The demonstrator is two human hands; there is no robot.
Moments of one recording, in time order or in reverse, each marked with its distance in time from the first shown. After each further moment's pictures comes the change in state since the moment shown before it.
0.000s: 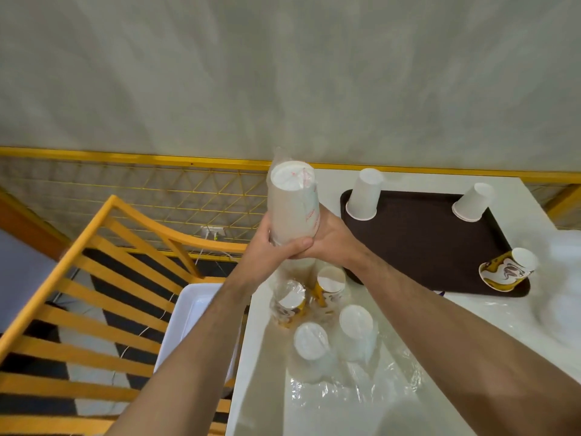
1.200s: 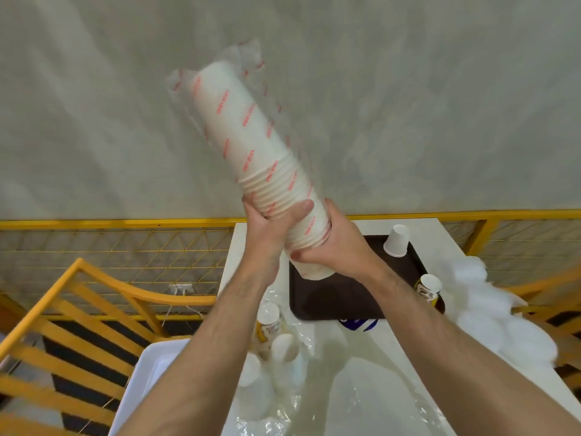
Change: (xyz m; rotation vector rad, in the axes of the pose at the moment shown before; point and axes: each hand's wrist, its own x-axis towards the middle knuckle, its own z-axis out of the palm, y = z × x) left_hand -0.015 0.157 0.138 -0.460 0.172 0.271; right_hand -0.111 -0.093 -0.137 -0.060 0.289 -0.121
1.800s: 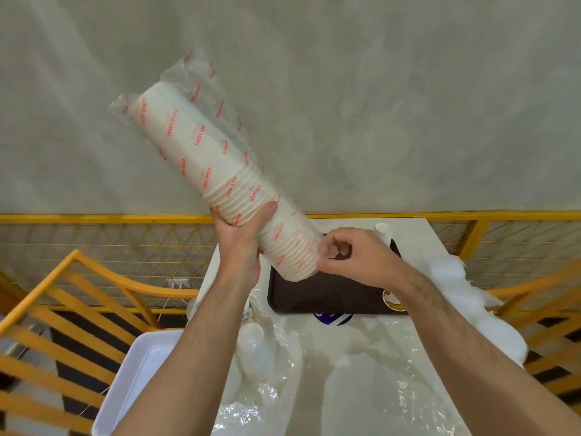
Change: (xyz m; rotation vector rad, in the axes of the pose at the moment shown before) left_hand -0.037 -0.020 0.038 -0.123 0.179 0.068; right_hand -0.051 0.040 -0.095 -0.207 -0.175 -0.073
